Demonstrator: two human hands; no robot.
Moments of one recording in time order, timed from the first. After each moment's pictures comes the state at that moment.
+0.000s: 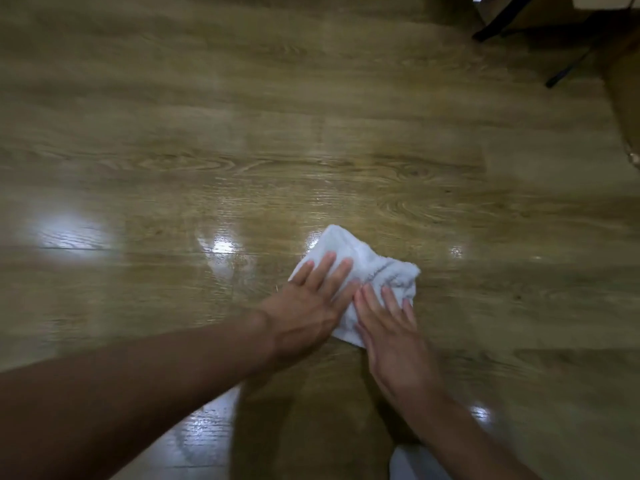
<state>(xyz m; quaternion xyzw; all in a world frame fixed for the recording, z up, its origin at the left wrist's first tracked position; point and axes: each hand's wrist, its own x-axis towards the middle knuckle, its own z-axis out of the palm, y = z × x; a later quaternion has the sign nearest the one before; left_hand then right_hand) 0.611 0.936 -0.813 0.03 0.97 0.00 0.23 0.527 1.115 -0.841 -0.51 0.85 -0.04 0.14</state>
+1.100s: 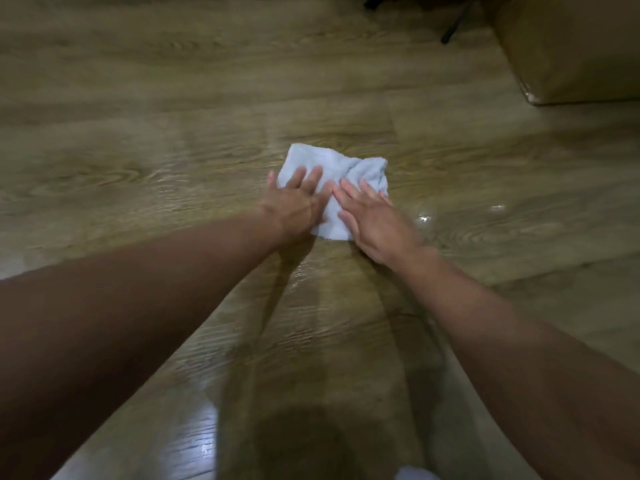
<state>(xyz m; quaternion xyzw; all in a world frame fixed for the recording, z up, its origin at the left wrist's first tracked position) 0.461 0.931 -0.802 -0.03 0.97 -0.03 0.25 0.386 1.091 -0.823 -0.45 0.88 -0.03 0.16</state>
